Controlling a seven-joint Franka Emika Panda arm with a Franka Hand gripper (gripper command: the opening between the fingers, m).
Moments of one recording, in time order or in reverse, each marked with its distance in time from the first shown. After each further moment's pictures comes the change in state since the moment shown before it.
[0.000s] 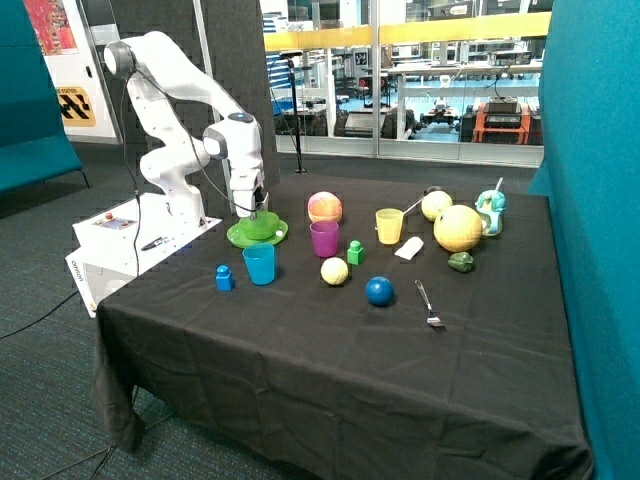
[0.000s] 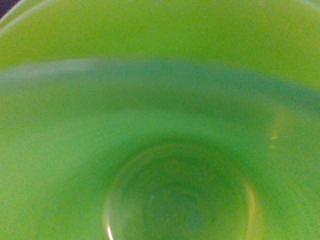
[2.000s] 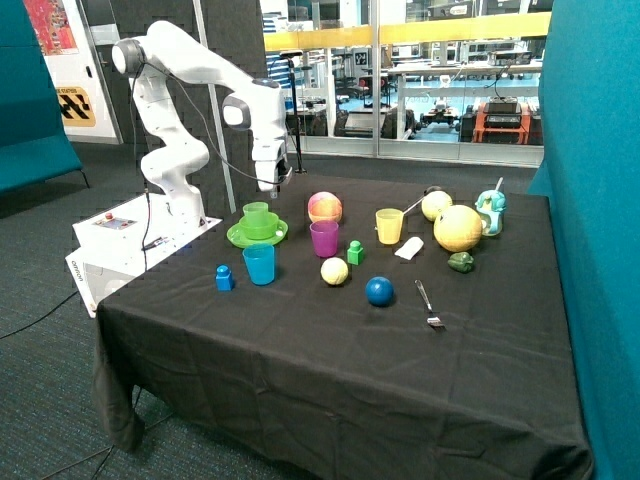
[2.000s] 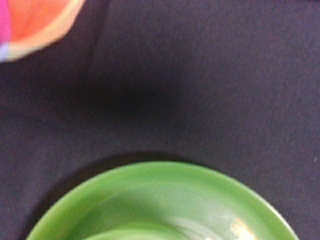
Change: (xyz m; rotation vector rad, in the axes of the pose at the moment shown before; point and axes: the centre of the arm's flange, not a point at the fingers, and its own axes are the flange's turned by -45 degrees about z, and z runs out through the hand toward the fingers) arm 0.080 0.023 -0.087 -0.001 0.005 0.069
